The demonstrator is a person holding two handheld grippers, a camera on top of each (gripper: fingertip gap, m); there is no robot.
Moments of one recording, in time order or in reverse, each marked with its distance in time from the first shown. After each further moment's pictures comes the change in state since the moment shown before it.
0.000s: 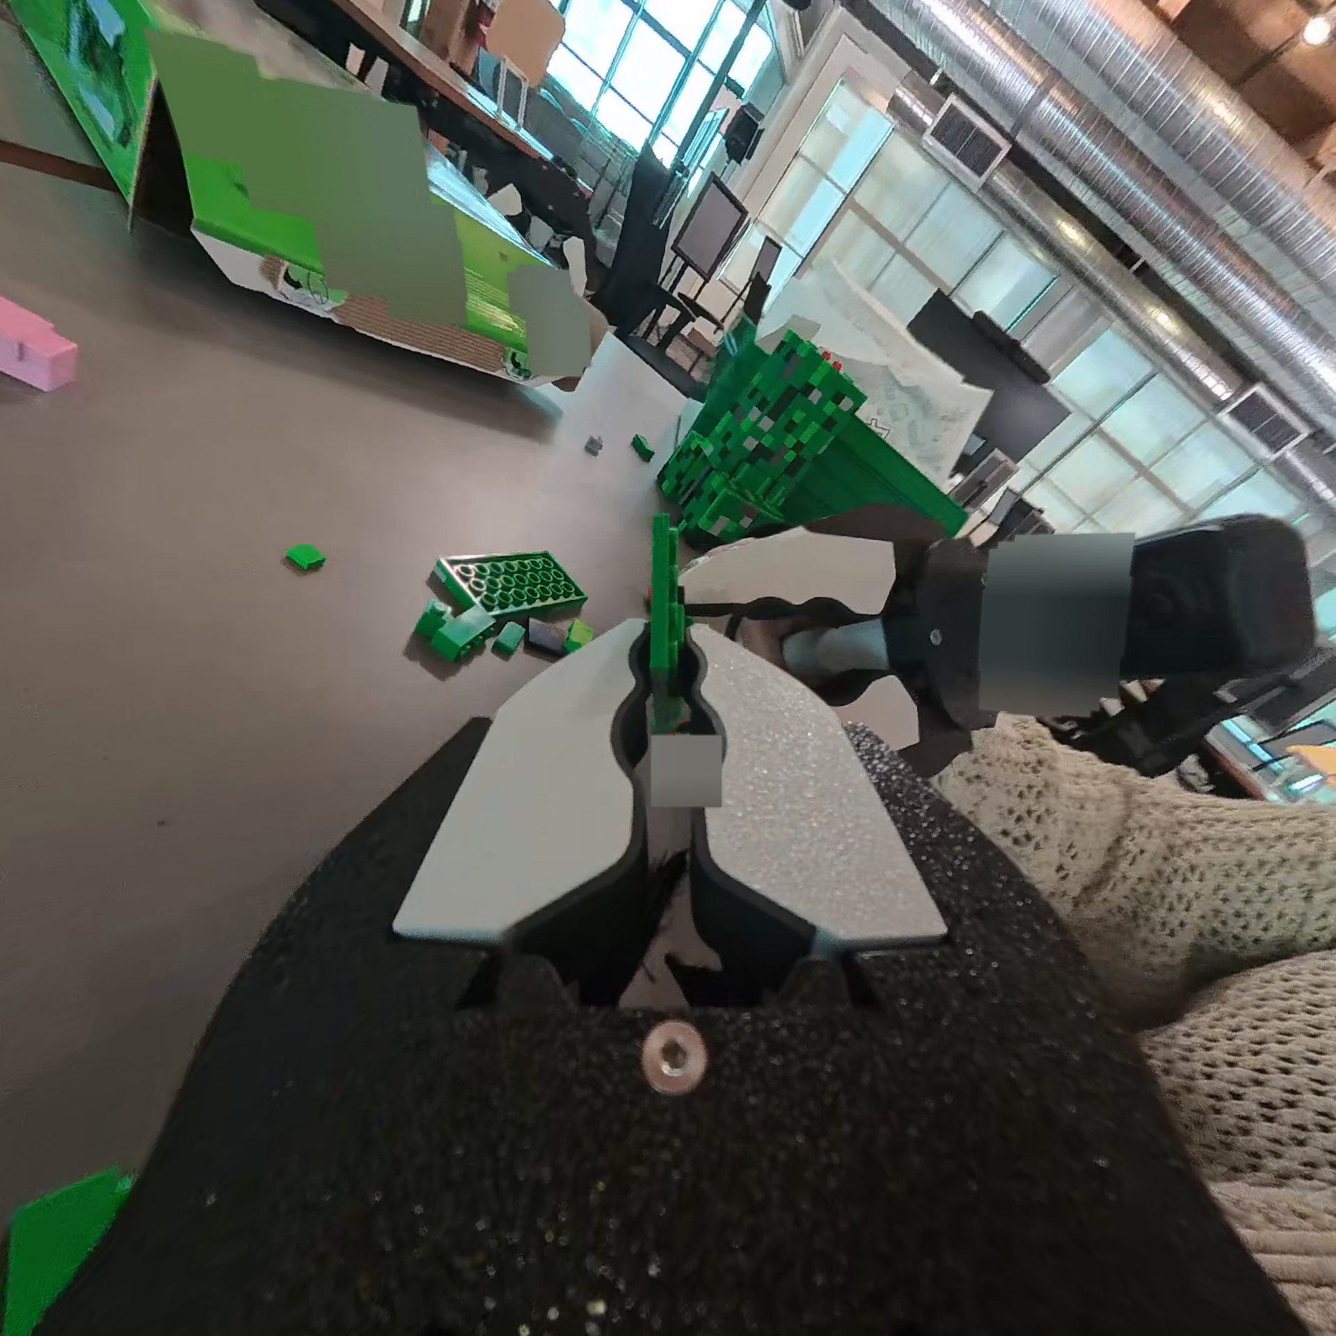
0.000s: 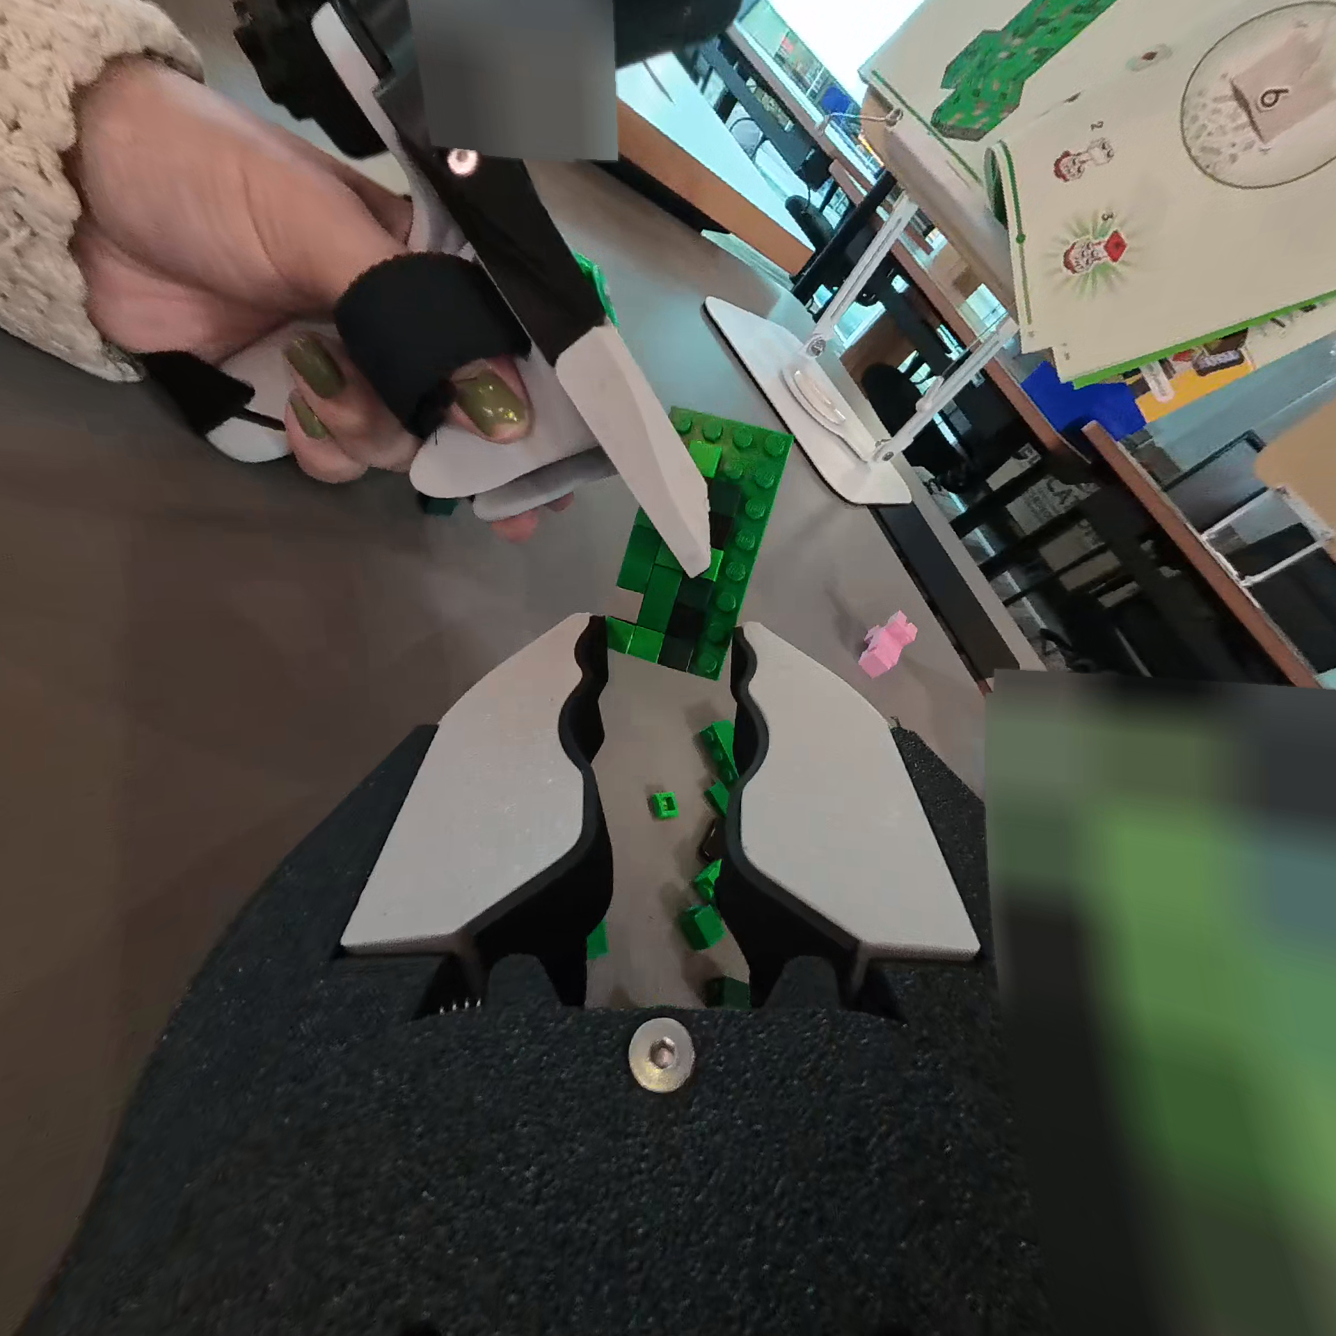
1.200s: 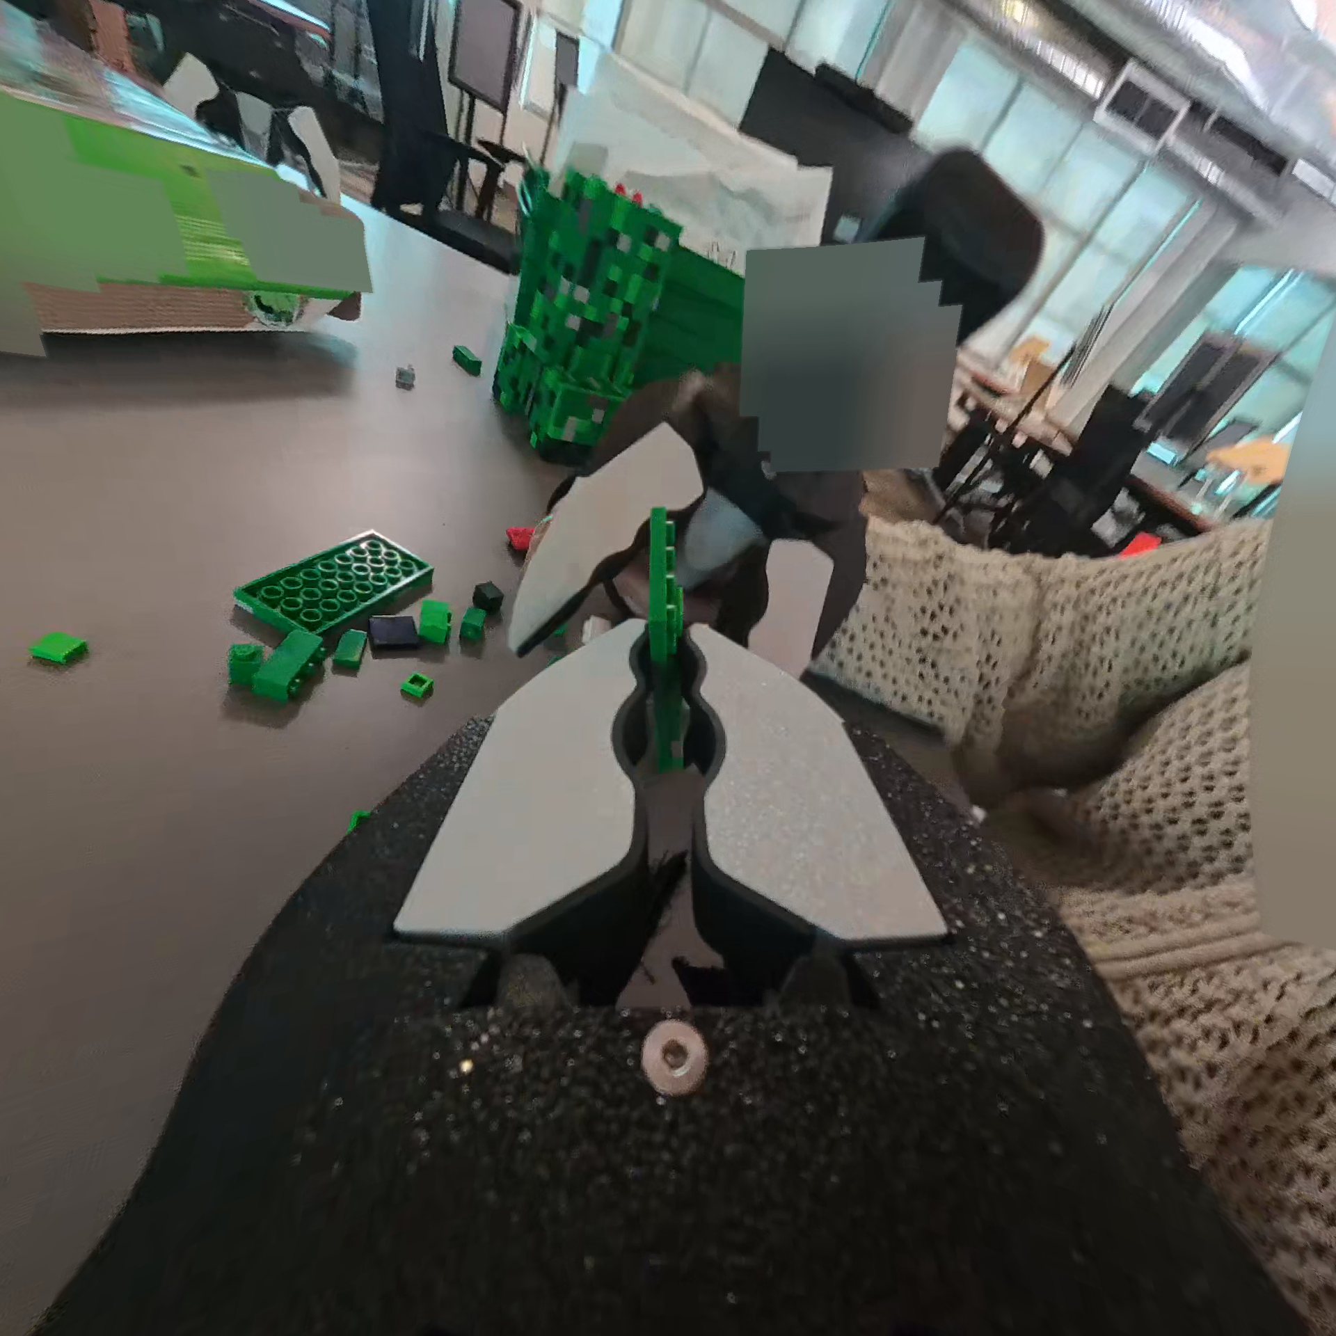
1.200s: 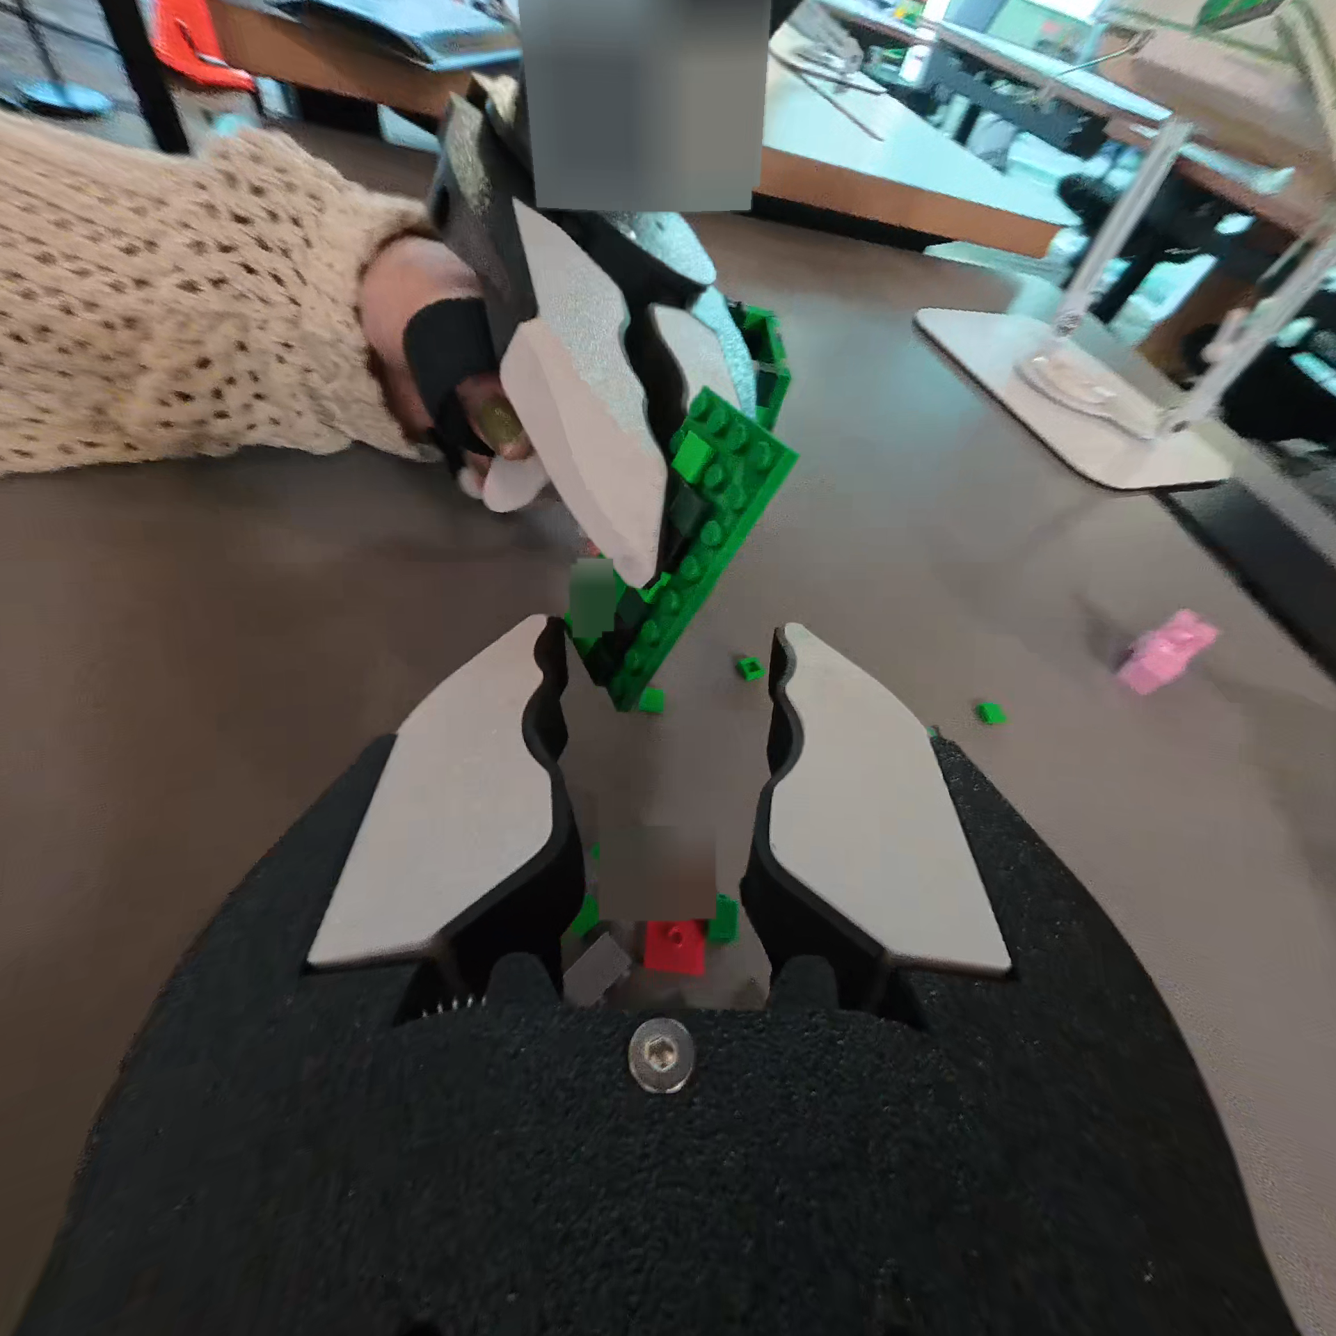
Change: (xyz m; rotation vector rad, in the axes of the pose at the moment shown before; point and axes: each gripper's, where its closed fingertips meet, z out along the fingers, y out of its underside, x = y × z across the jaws) left arm 0.045 0.024 0.000 -0.195 0.225 0.237; right arm -0.028 -0.005 -0.018 0.095 -0.364 0.267
